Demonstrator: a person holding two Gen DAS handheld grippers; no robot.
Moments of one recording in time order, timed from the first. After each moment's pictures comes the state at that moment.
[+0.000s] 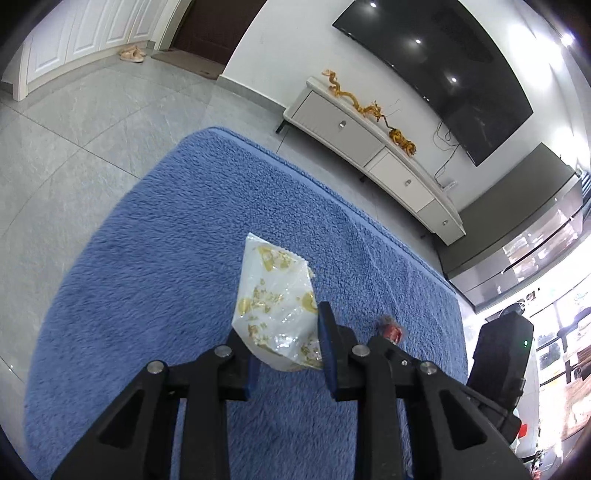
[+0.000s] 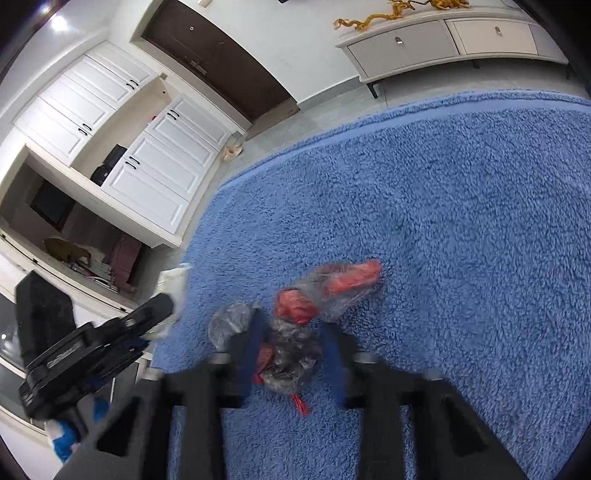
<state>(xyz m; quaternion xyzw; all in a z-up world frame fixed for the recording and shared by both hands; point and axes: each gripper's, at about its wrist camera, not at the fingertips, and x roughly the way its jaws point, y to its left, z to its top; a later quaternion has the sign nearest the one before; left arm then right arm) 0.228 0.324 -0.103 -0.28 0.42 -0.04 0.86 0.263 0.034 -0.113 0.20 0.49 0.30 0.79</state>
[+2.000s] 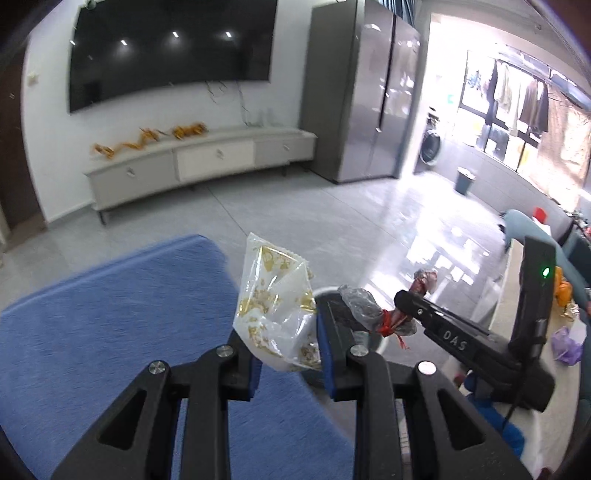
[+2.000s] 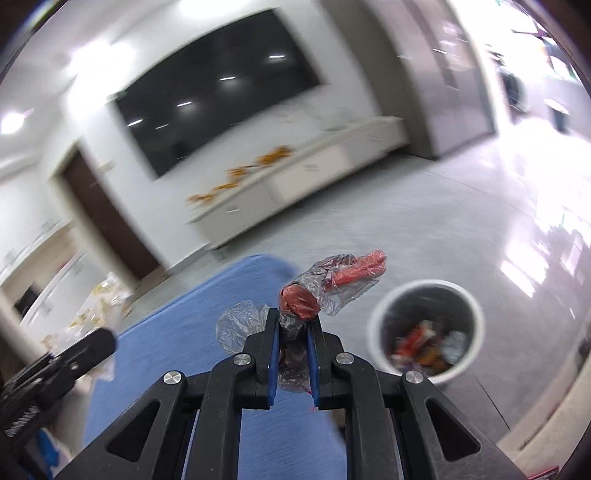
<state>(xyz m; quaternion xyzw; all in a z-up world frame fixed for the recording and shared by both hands) 0.140 -0.164 0.017 0.05 0.36 -0.30 0.88 0.043 -0.329 -0.030 0.25 0.28 -0.04 0.92</state>
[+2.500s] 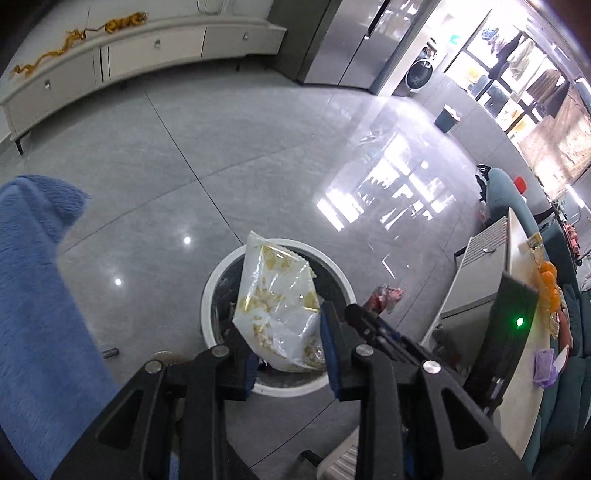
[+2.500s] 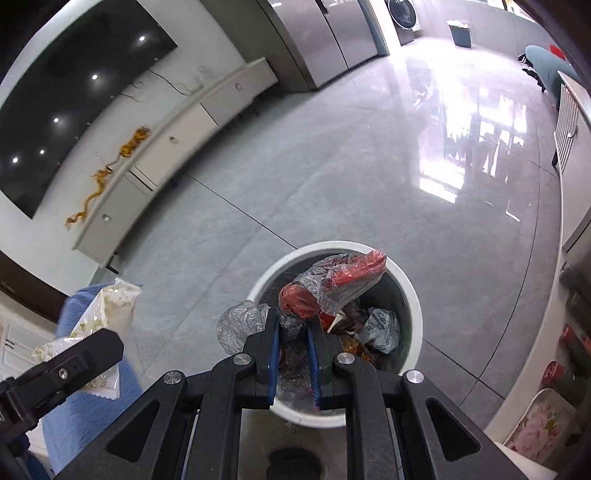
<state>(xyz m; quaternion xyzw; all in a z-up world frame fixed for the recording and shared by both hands) 0.301 -0.359 -0.133 0.04 0.54 -0.35 0.76 0.154 -0.471 -0.183 0.34 0.39 -0.20 0.83</state>
